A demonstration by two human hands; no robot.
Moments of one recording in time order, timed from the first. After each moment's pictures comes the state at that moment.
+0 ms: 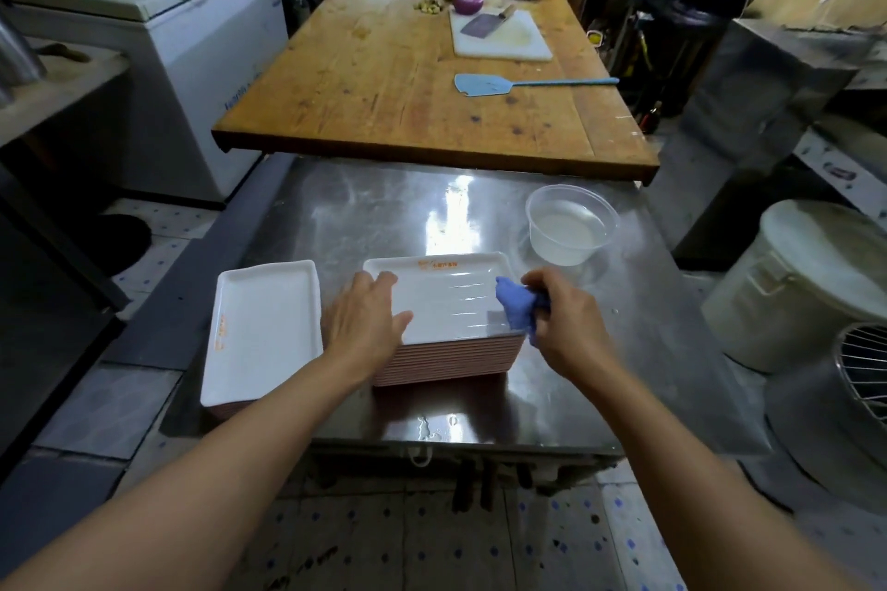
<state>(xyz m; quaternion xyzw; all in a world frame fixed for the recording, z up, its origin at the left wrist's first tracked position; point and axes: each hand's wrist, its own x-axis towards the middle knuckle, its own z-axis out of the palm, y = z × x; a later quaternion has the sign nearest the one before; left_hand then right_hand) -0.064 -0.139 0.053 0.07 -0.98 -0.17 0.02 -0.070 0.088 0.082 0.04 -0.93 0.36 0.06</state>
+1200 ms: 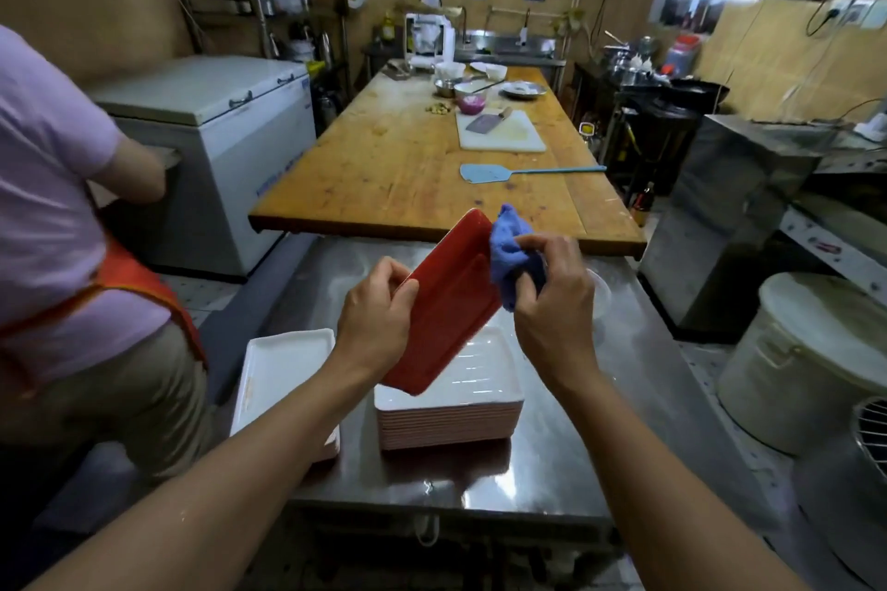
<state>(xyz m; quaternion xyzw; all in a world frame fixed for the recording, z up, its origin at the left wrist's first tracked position) -0.044 -0.127 0.174 0.02 -0.86 -0.46 0.21 -0.060 0.043 0.191 0.11 -0.82 0.47 0.32</state>
